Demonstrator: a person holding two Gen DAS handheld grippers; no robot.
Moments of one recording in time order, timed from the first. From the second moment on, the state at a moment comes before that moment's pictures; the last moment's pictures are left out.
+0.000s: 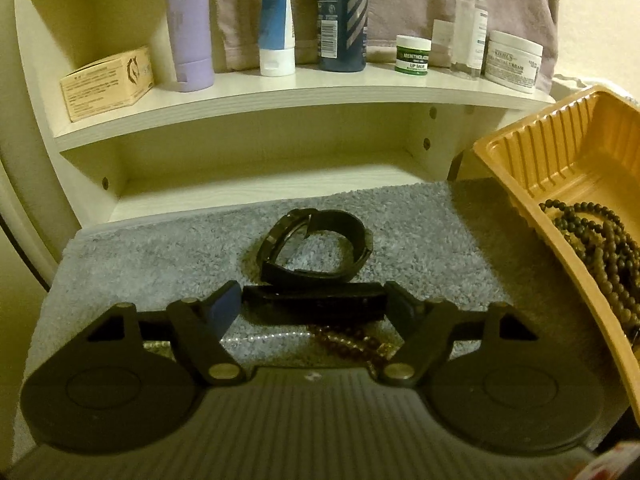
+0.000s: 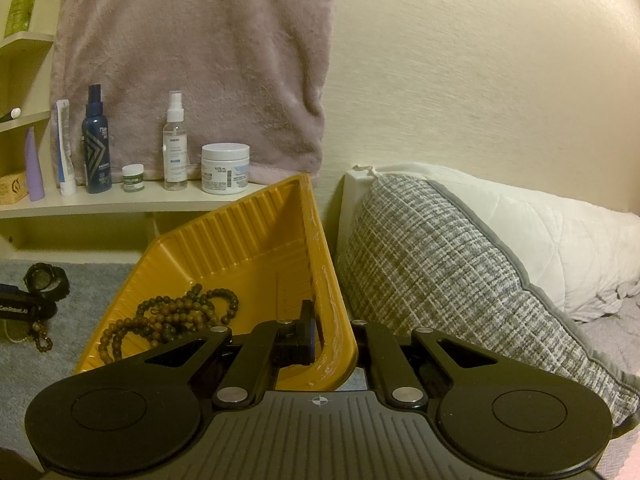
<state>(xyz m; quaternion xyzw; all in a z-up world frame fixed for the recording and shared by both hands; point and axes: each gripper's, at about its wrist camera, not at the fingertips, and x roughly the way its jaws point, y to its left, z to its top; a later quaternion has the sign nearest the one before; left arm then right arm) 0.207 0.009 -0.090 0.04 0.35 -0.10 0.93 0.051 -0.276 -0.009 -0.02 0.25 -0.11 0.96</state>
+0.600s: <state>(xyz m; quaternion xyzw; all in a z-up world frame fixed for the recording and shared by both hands) 0.179 0.022 -0.061 0.04 0.32 -0.10 0.94 0.052 -0.275 -0.008 -0.02 0.25 -0.11 0.96</state>
